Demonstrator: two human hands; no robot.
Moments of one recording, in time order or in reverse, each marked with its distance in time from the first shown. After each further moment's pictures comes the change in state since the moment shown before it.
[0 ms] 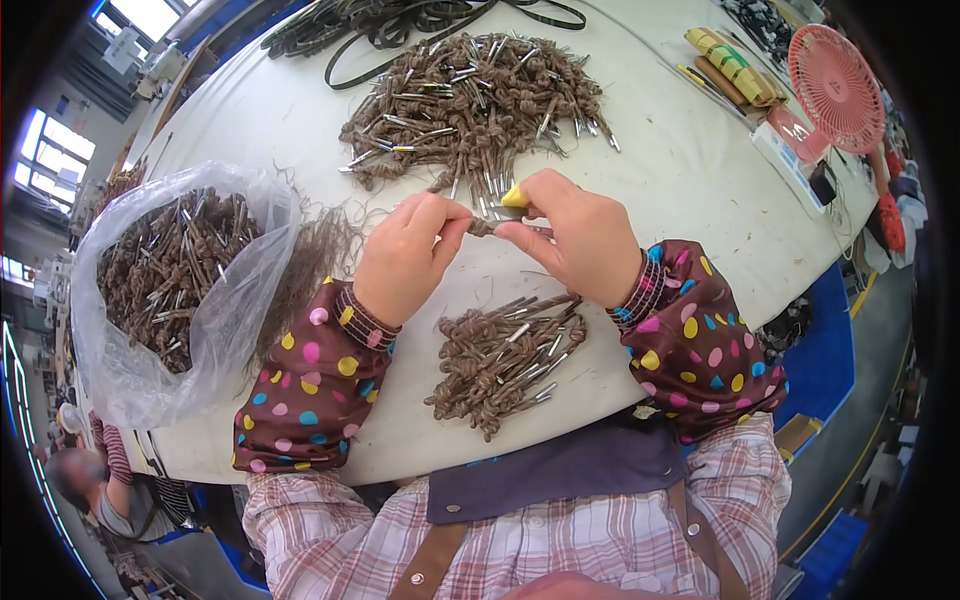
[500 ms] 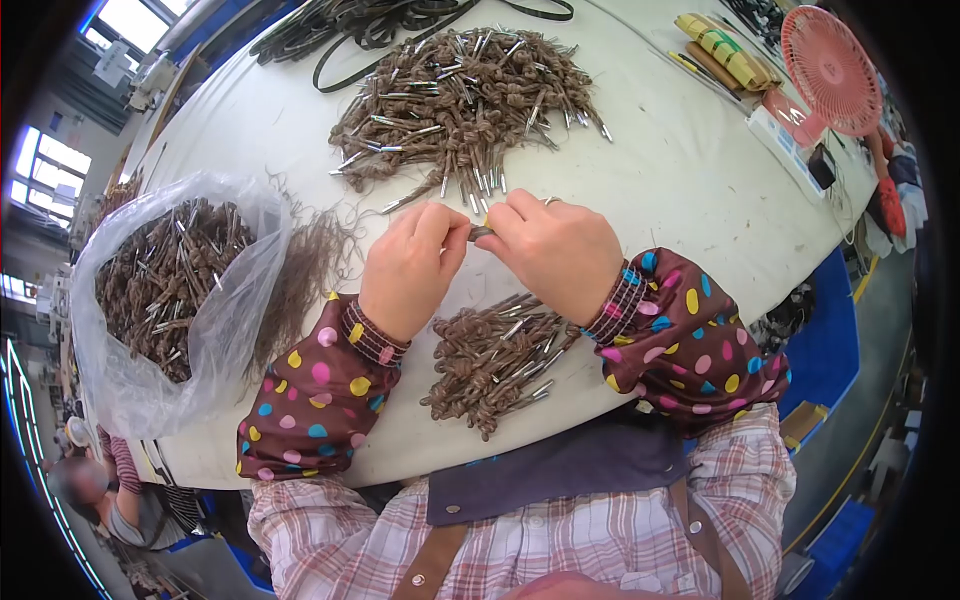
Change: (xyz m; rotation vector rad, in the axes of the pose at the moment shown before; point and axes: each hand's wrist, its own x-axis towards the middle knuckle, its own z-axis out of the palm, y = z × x) left_hand -0.003 0.015 0.010 0.122 -0.013 -0.035; right_hand -0.007 -0.018 0.009 -0.362 -0.003 -0.108
